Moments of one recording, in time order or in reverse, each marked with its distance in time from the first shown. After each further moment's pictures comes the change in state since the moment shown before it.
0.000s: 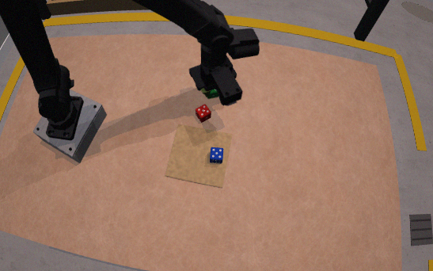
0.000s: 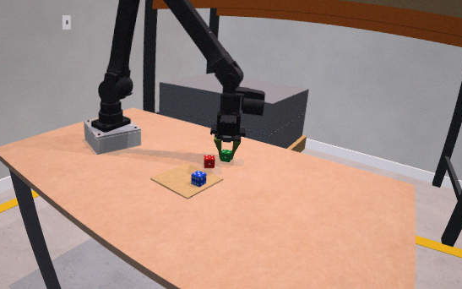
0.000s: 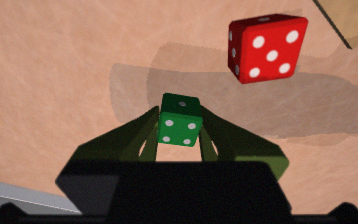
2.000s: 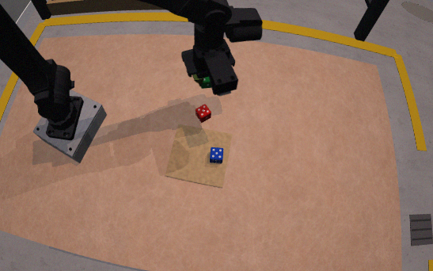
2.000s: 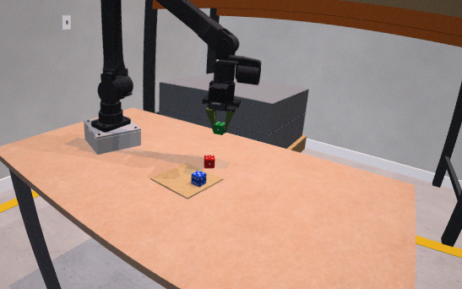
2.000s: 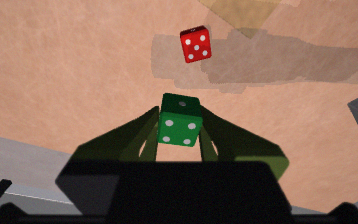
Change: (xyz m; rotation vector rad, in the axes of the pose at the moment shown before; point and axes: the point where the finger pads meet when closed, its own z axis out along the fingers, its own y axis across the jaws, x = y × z) arm -0.021 -0.025 -0.094 0.013 0.008 0.089
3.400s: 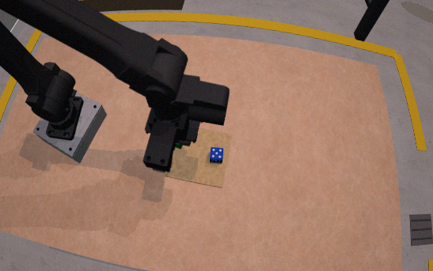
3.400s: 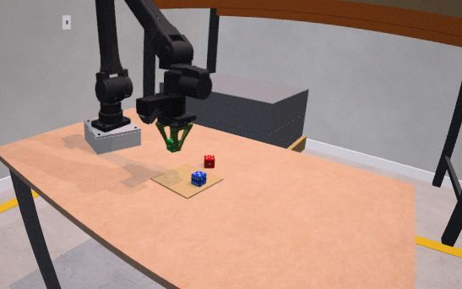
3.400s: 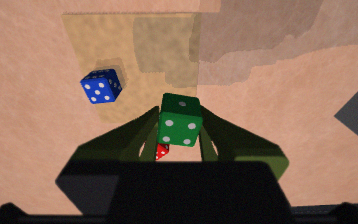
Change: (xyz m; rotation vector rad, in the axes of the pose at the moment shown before) arm -0.113 -0.105 0.022 -0.014 -0.004 0.524
